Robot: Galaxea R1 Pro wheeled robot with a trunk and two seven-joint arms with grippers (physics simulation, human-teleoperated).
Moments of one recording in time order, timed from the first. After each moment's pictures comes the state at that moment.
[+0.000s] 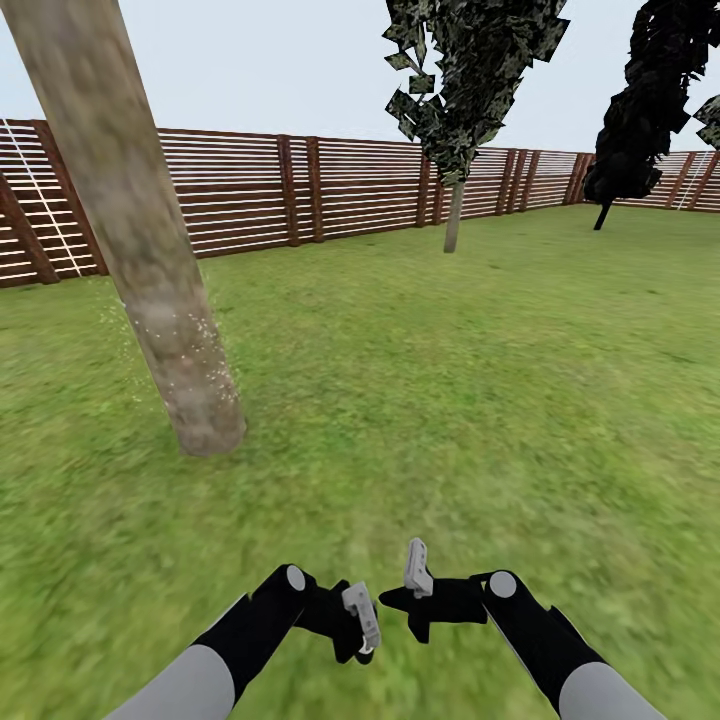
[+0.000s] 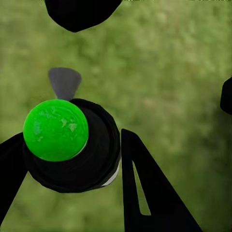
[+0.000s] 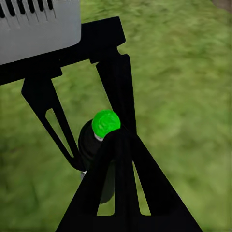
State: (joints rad) left arm -0.61 -0.13 -0.40 -0.60 -0.52 0.16 -0.86; right arm -0.55 -0.07 0.31 -0.69 0.23 -0.21 0.98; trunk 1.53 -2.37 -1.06
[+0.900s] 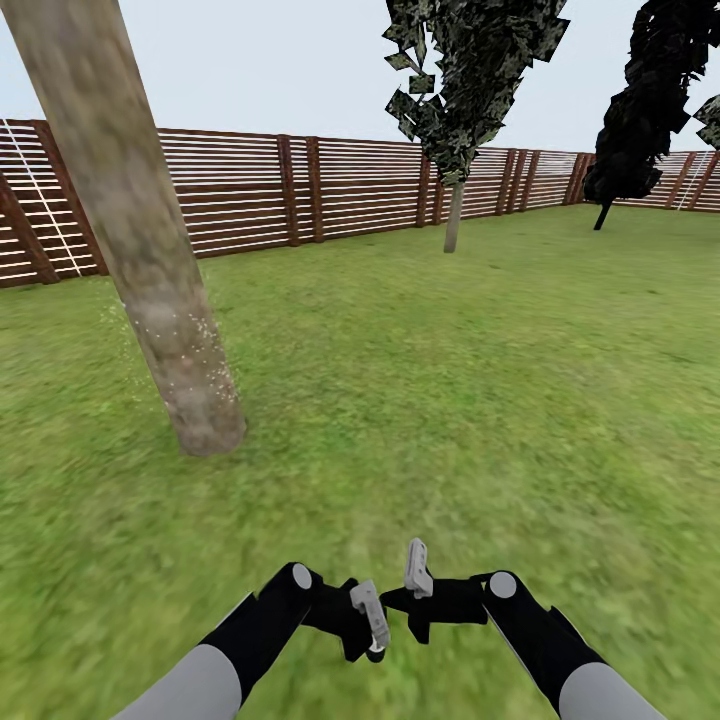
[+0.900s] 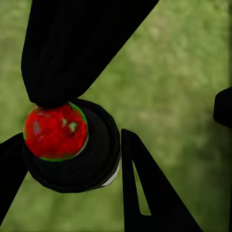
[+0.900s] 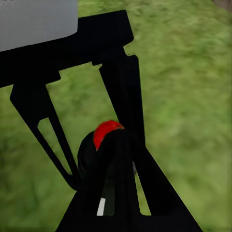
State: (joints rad) left arm -0.61 -0.15 -0.39 -0.62 -0.52 0.16 -0.87; right arm -0.55 -0.07 0.31 -0.69 0.23 -0.21 0.98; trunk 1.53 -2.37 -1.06
